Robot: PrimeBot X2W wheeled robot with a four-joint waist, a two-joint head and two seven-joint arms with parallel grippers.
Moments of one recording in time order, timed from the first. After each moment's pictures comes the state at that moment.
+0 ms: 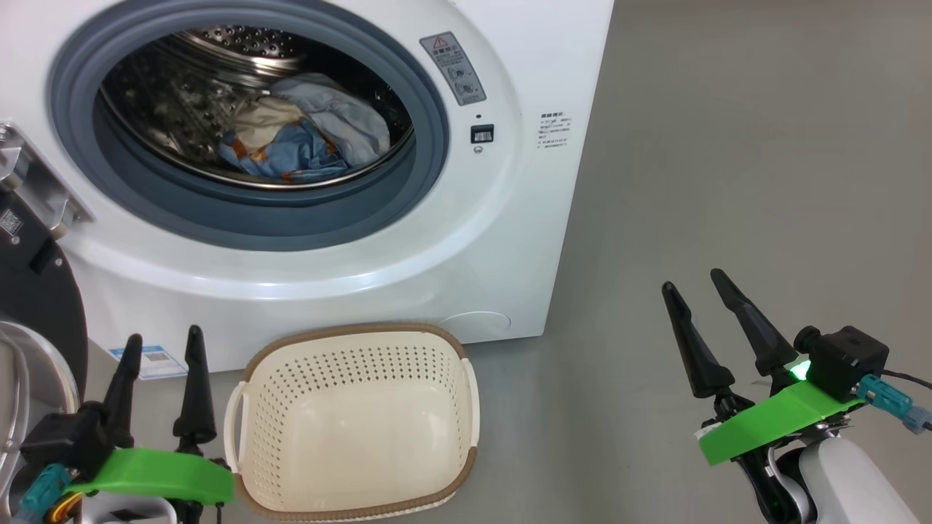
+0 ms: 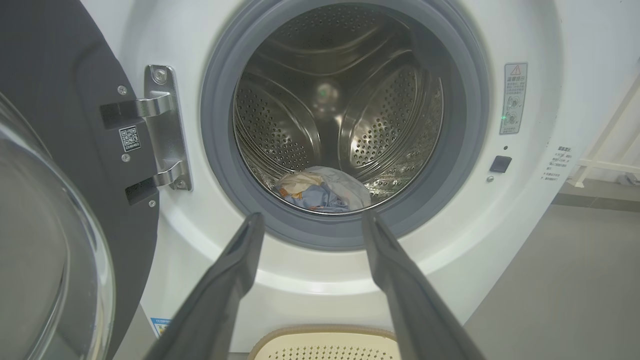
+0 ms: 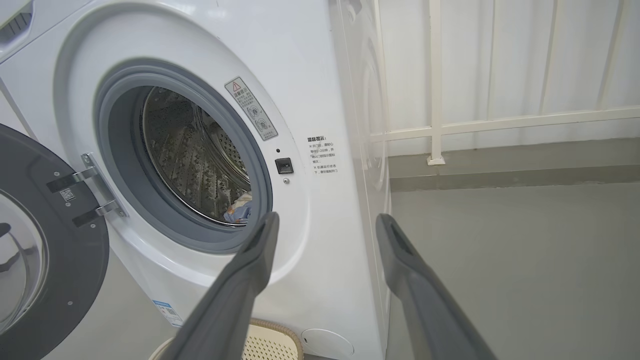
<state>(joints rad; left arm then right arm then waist) -0.14 0.16 -0.04 0.17 -0.38 -0.06 -0.26 -0.24 -0.23 0.21 0.20 0.47 0.13 -0.26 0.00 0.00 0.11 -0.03</state>
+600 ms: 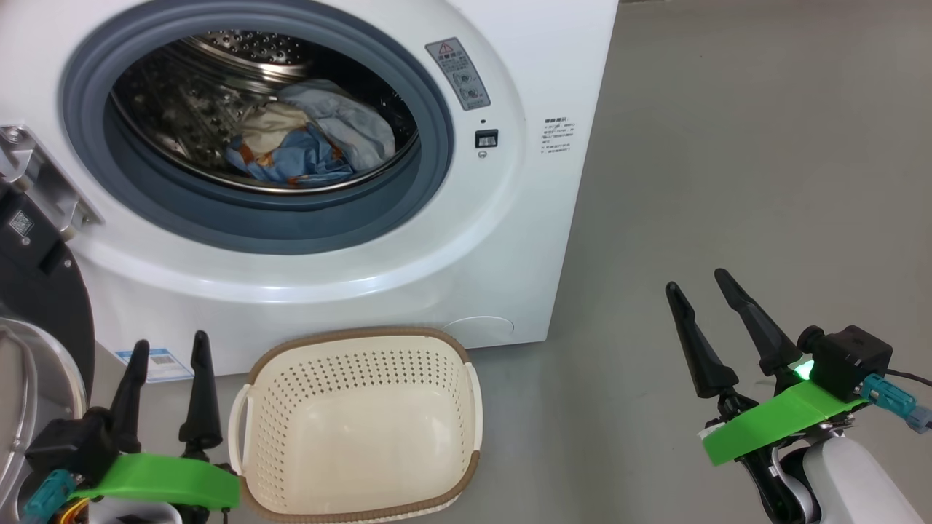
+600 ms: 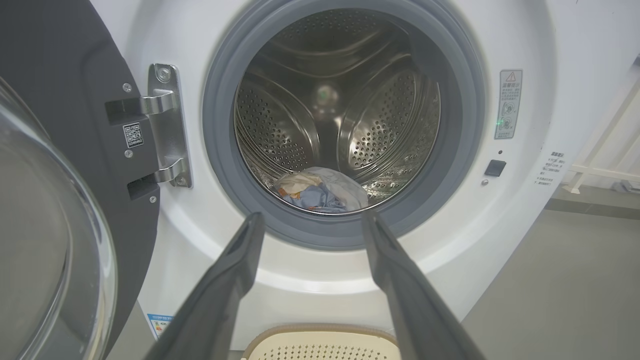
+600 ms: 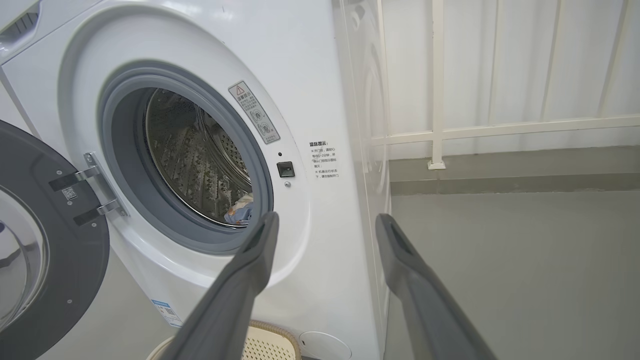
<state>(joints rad) -0.12 0.14 -0.04 0.16 -0.39 -0.07 -0.26 -0.24 -0.25 0.21 0.20 0.47 0.13 -0.26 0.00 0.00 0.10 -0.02</state>
